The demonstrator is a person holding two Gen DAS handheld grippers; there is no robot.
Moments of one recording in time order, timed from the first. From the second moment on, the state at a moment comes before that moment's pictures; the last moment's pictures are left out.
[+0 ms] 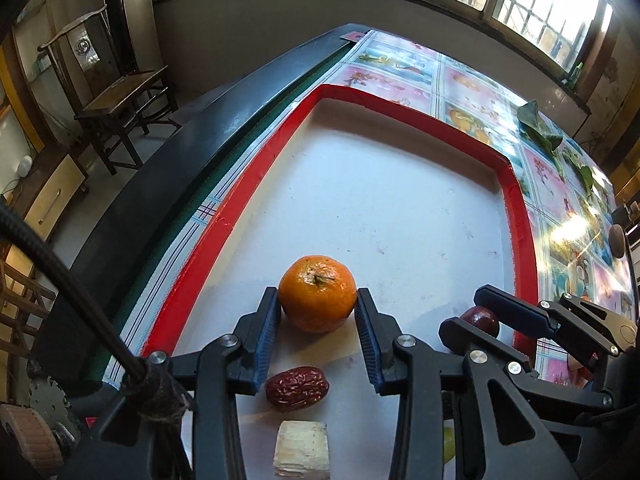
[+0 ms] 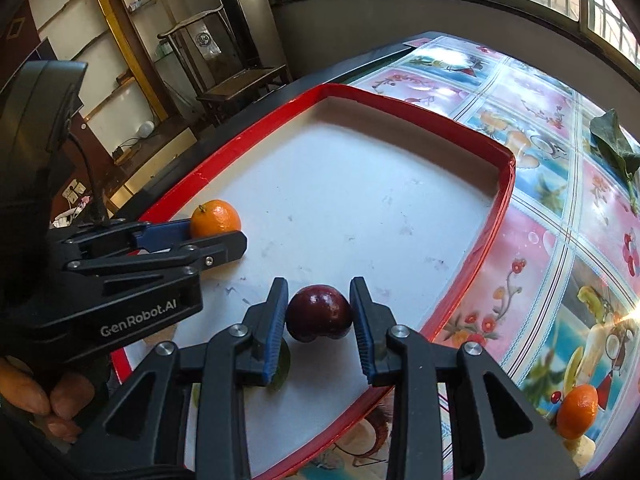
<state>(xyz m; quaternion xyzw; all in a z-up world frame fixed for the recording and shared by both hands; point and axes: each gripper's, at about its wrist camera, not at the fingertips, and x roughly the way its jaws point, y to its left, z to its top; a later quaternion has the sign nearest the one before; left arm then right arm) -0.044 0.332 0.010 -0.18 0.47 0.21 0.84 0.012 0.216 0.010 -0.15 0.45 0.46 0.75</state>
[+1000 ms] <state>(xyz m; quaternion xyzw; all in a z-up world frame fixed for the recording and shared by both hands) -0.059 0.227 0.062 -0.11 0.44 0.18 0.87 0.001 0.052 0.060 -0.06 0.42 0.38 0.82</state>
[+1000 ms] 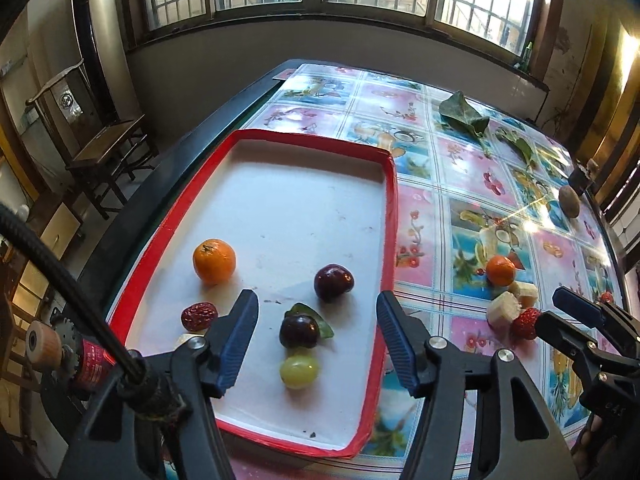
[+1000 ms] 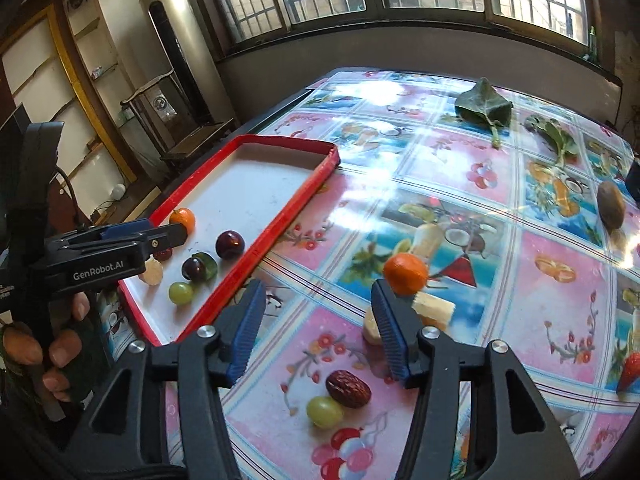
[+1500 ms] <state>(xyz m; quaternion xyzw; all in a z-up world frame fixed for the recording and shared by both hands) -0.062 0.166 0.052 -0.10 0.46 0.11 0.87 0.009 -0.046 0.050 -0.01 0.43 0.32 0.84</state>
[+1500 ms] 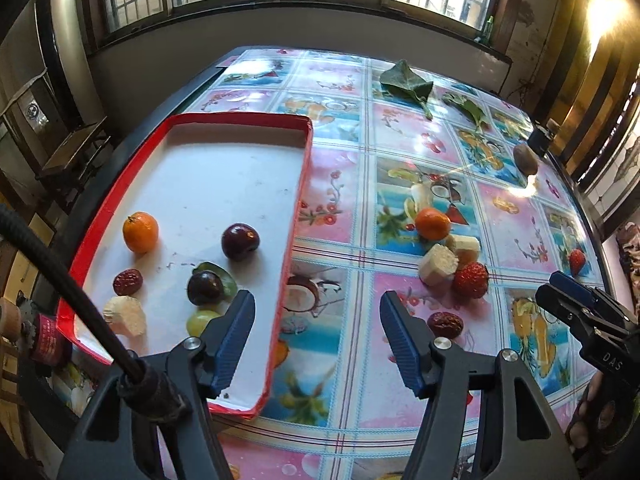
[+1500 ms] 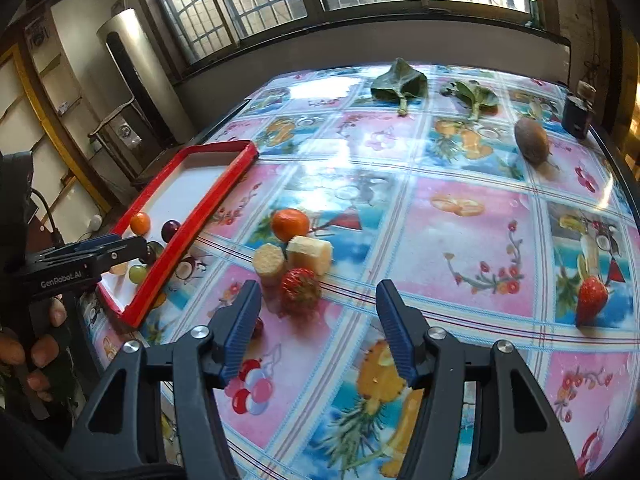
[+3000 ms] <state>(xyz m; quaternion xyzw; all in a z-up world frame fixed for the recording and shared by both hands) 0.011 0.112 0.042 -0.10 0.50 0.06 0.86 0.027 -0.203 0.034 0.10 0.42 0.20 0.88</state>
